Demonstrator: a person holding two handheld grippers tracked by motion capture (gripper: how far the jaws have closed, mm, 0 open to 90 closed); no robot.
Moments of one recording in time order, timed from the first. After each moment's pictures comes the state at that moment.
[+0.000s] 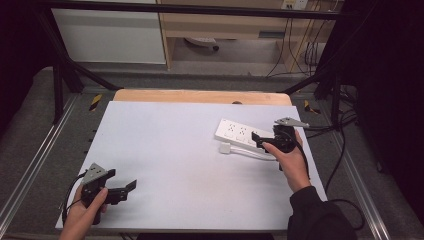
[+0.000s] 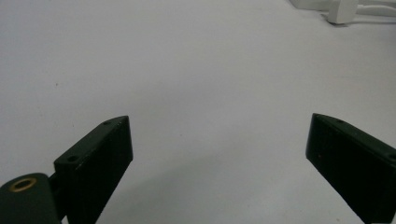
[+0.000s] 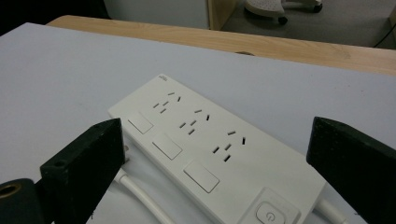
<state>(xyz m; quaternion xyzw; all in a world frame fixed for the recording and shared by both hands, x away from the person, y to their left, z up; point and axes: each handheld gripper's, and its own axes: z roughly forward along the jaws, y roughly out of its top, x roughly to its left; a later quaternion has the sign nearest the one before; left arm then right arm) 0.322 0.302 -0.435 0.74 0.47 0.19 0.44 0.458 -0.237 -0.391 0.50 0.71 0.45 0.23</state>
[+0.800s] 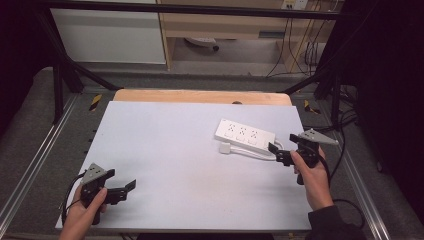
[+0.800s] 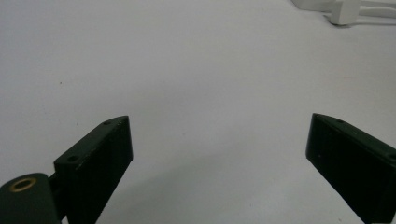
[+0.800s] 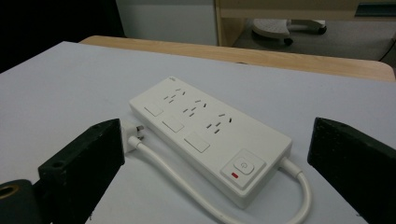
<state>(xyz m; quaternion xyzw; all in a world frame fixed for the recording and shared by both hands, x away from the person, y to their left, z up) 0.322 0.304 -0.435 0.74 0.48 0.20 0.44 0.402 -0.283 -0.380 0.47 0.69 0.50 0.24</state>
